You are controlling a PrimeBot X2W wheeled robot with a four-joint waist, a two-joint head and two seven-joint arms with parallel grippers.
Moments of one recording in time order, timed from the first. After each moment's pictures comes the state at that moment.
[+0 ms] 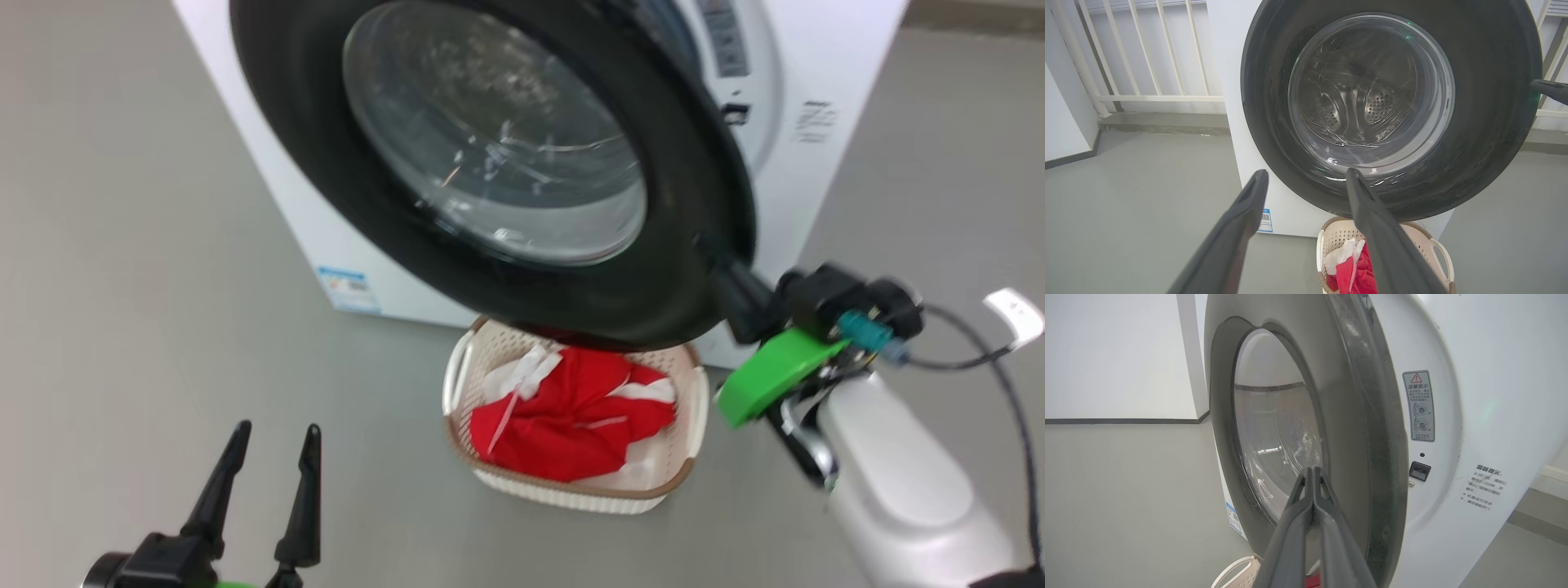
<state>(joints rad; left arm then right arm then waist) -0.01 0.05 0.02 0.11 -0.15 -0.12 -0.25 -0.53 -0.10 0.30 0.57 0.25 0.12 -0.26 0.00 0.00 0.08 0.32</state>
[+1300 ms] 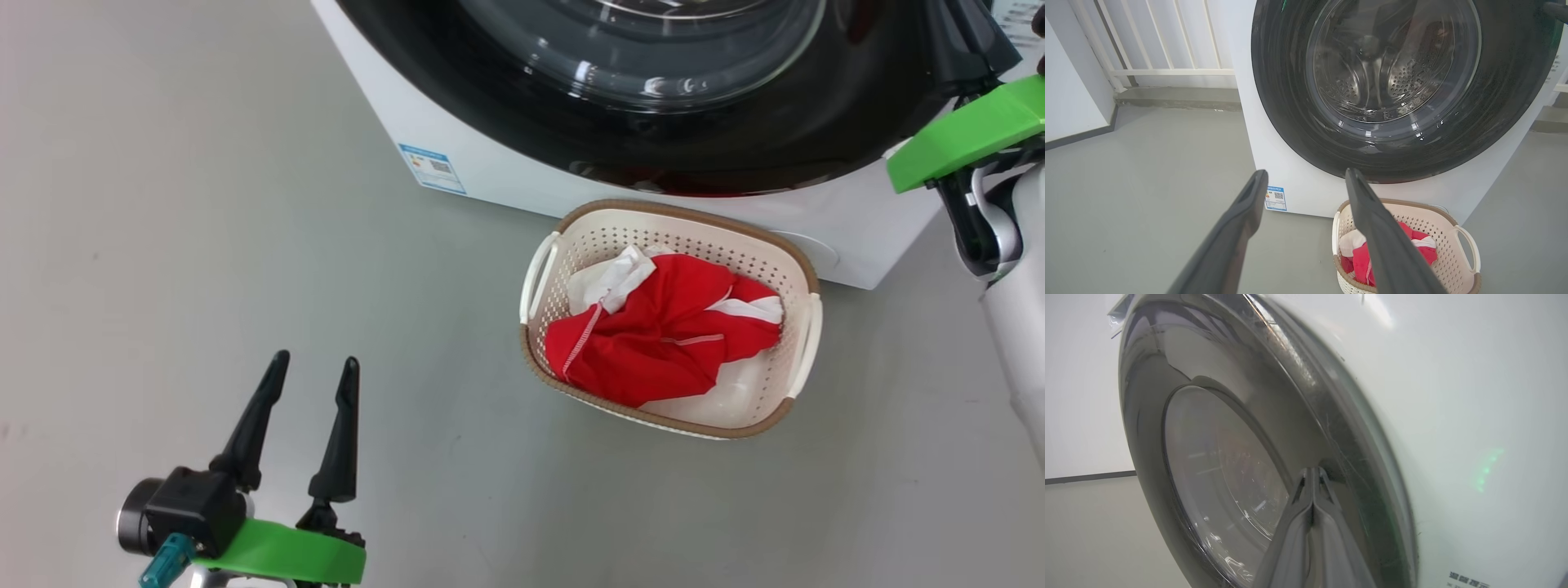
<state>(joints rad) -0.15 0.04 -0.07 0.13 -0.20 -0.11 -0.25 -0.91 -0.29 0.17 0.66 0.37 0.14 -0.26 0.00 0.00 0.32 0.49</state>
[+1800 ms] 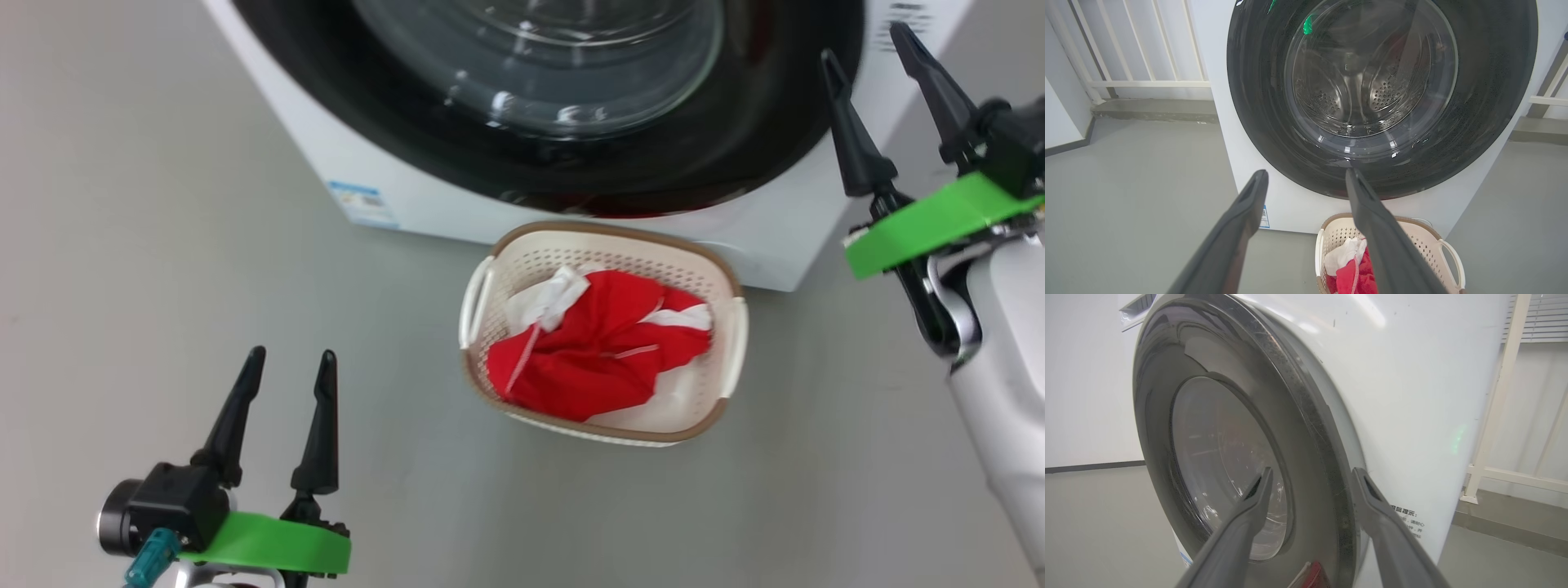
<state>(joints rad) -0.16 0.04 -0.03 0.14 -0.20 -0.09 -0.25 -0.74 -0.28 0.21 0.50 0.40 0.13 -0.26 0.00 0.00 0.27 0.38</state>
